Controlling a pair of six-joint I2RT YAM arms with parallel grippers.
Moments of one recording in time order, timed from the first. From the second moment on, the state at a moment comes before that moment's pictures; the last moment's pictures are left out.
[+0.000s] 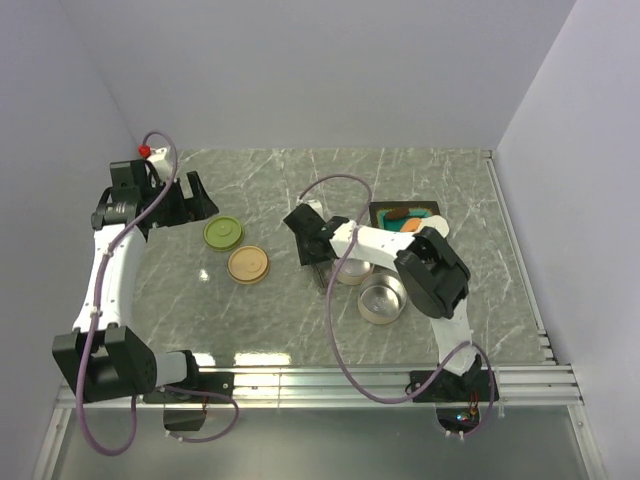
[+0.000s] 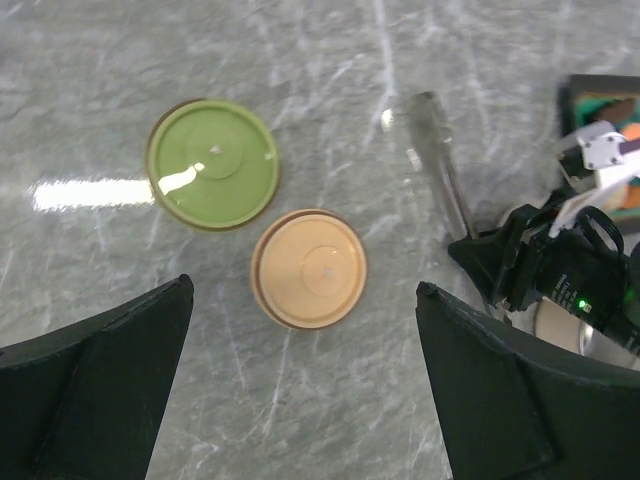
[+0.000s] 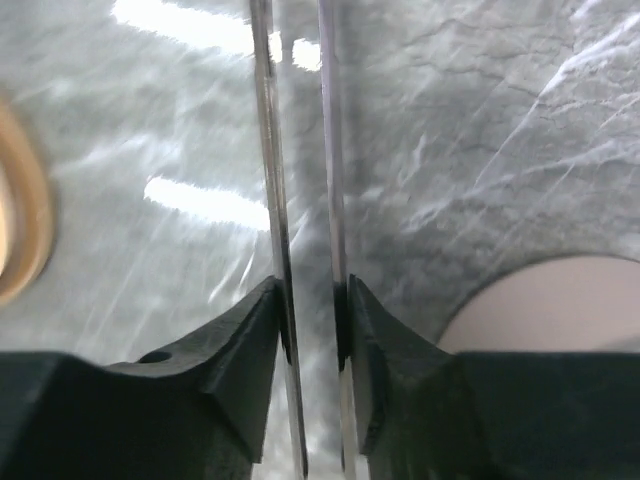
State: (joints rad) left arm 0.15 1.28 1.22 -0.68 0.41 -0.14; right arm 0.84 2.06 1.47 -0.47 0.27 0.56
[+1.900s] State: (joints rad) left arm -0.29 1.00 1.13 -0.58 0.78 0.61; right arm 0.36 1.54 1.54 -1.16 -0.91 -0.32
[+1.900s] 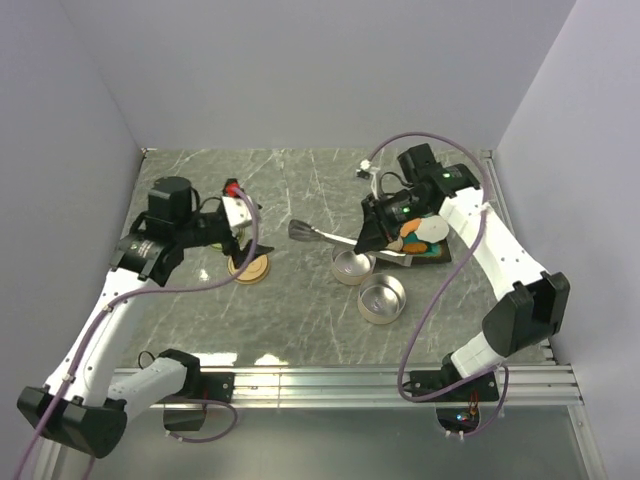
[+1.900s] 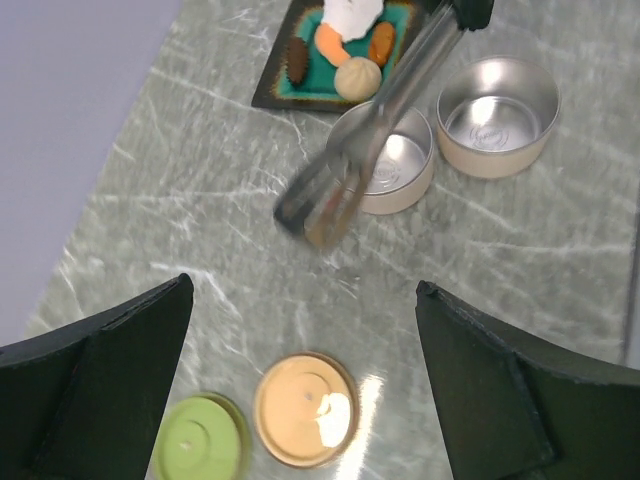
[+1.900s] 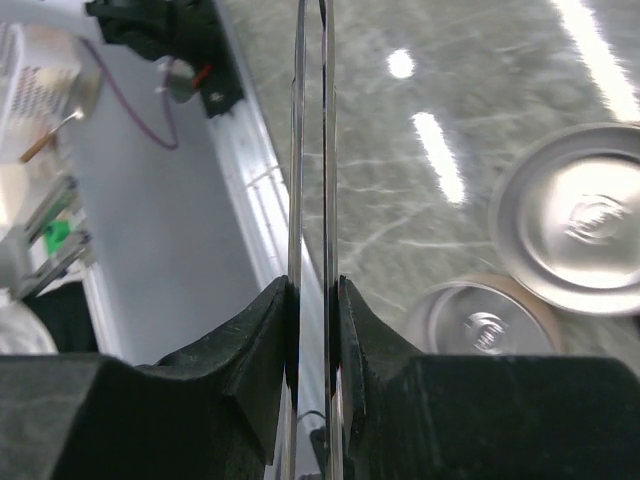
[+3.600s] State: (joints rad) left arm -0.83 1.27 1.18 -0.59 0.32 0.85; right arm 0.55 1.68 1.61 -1.14 -1.02 -0.19
